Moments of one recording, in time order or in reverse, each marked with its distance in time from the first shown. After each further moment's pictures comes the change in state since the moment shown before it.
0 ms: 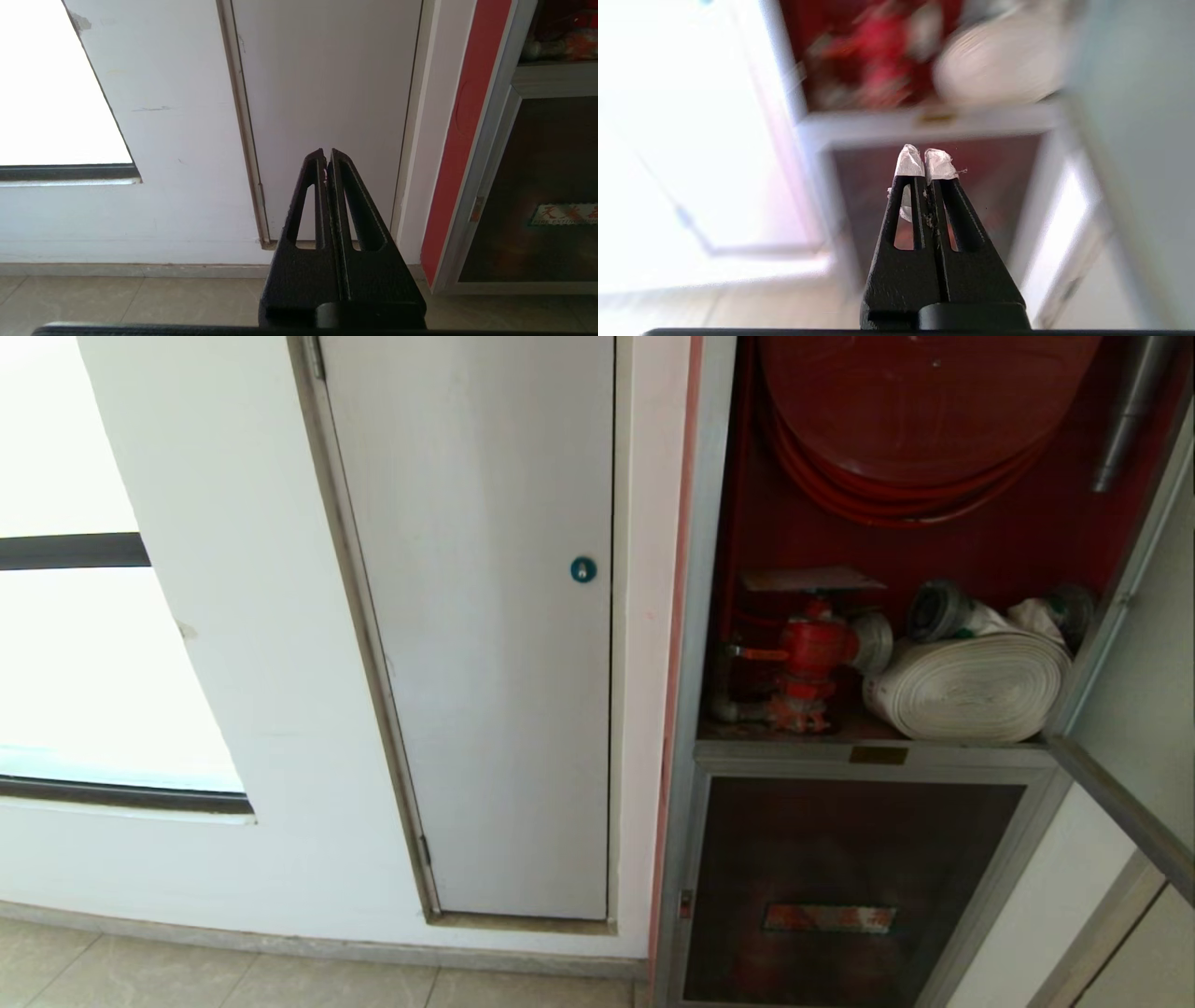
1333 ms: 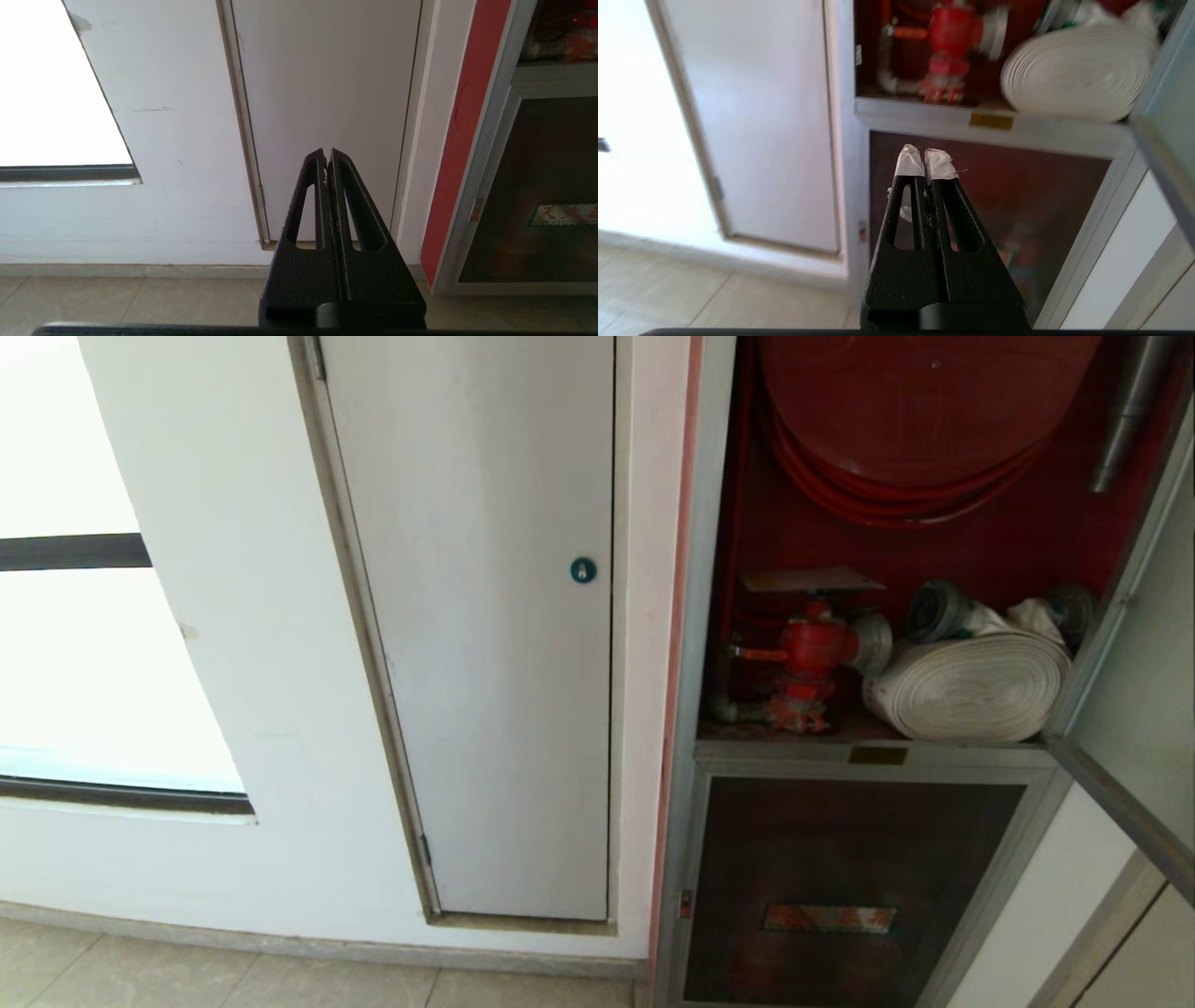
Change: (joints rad) left arm 0.000 0.000 0.000 -0.001 0.001 0.000; right arm 0.315 -0.437 0.493 -0.232 -0.135 -0.085
